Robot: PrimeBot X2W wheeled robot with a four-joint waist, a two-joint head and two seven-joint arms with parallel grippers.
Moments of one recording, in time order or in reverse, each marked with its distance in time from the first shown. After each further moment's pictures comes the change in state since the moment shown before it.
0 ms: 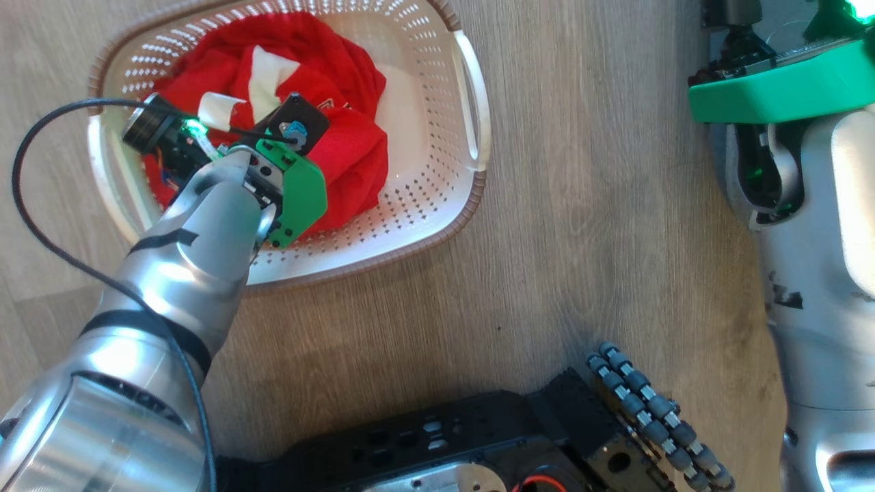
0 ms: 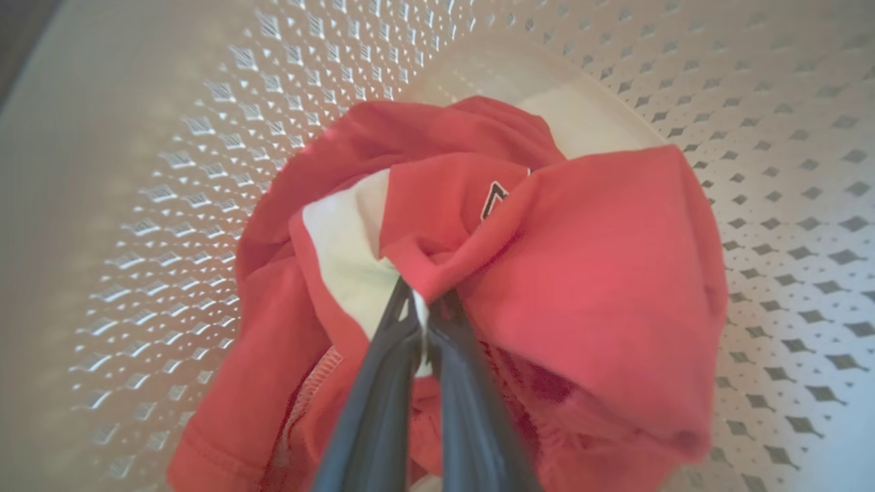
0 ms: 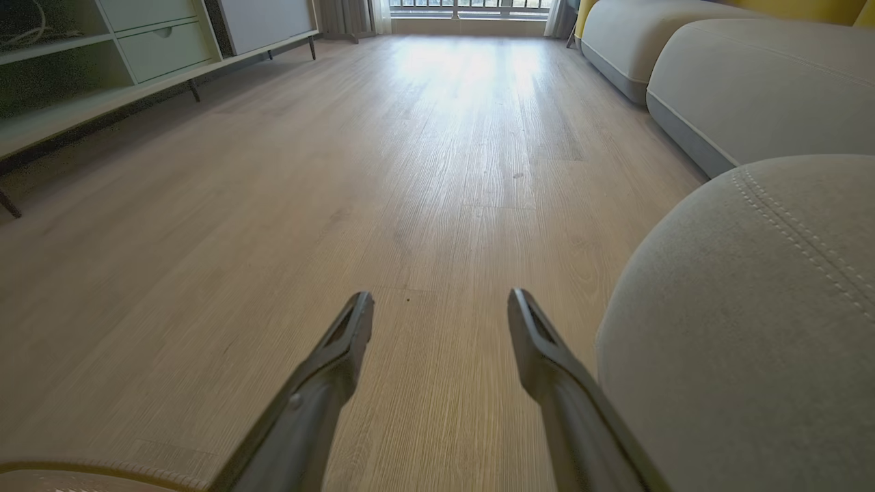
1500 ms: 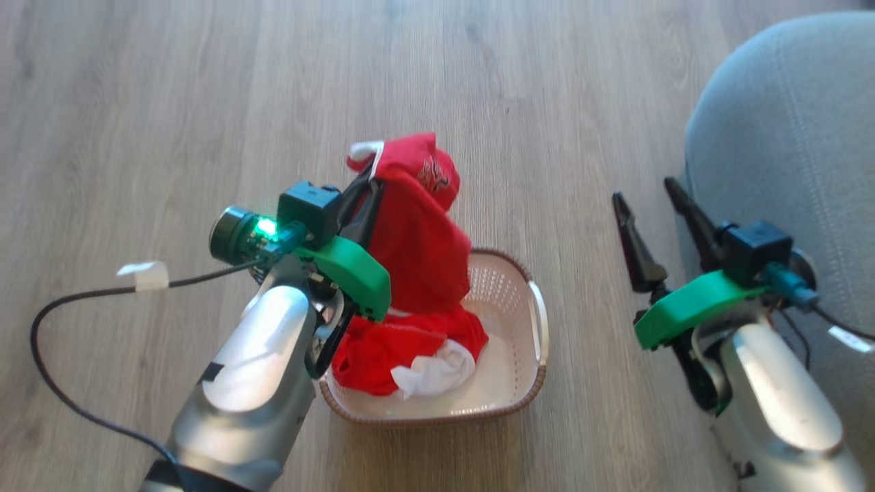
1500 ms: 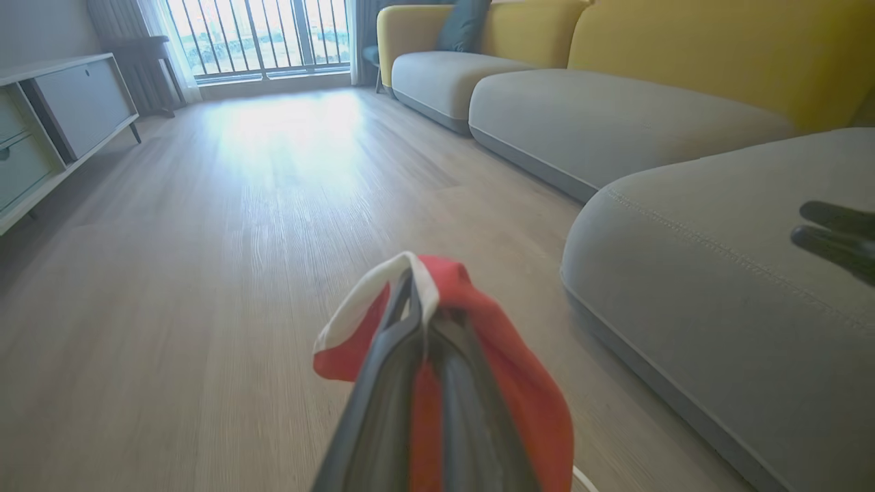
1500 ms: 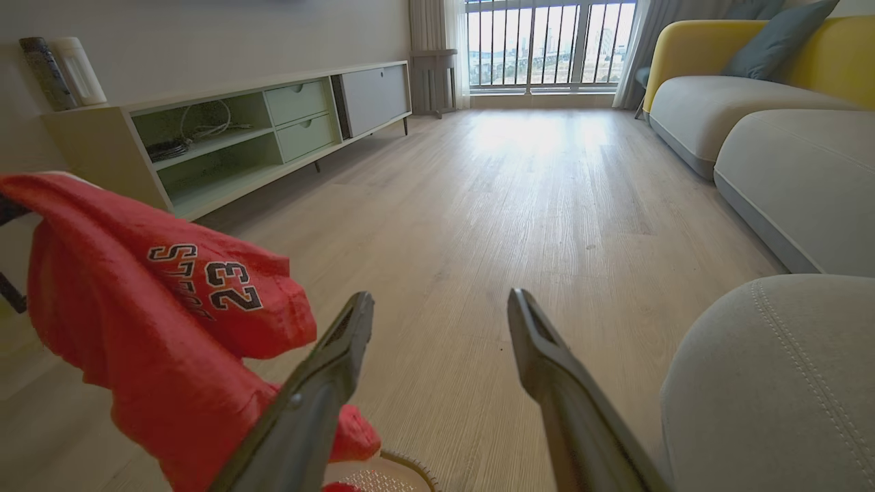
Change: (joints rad) left arm 0.500 -0.022 0.261 -0.726 -0.241 -0.048 -0.078; right arm 0.400 -0.038 0.097 0.238 0.047 0.000 0.000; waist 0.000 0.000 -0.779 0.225
